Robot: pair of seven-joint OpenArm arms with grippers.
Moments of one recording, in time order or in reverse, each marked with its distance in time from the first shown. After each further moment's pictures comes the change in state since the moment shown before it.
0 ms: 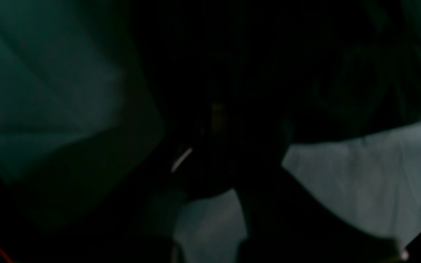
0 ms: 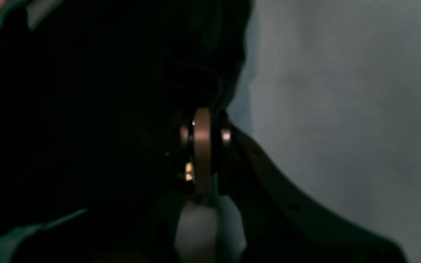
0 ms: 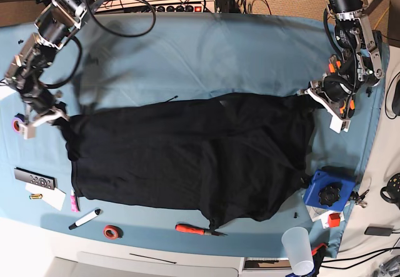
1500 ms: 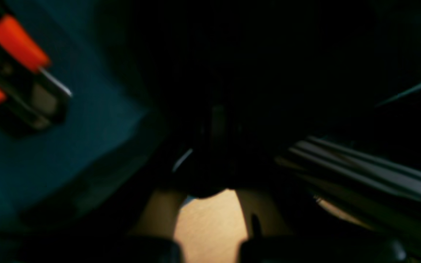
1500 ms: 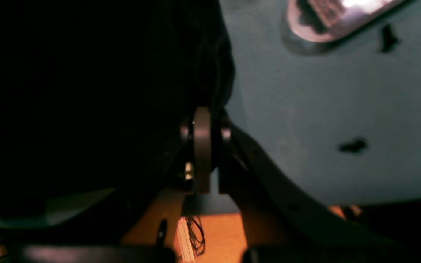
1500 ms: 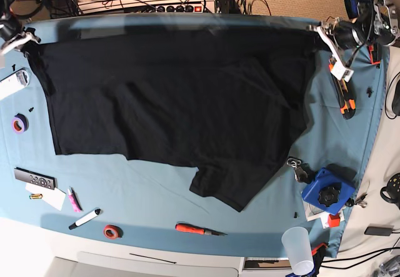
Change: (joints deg) left arm 22.2 -7.7 -0.8 15.3 -12.5 -2.2 11.5; right arm -33.2 4.0 16.4 19.9 18.1 1.6 -10.9
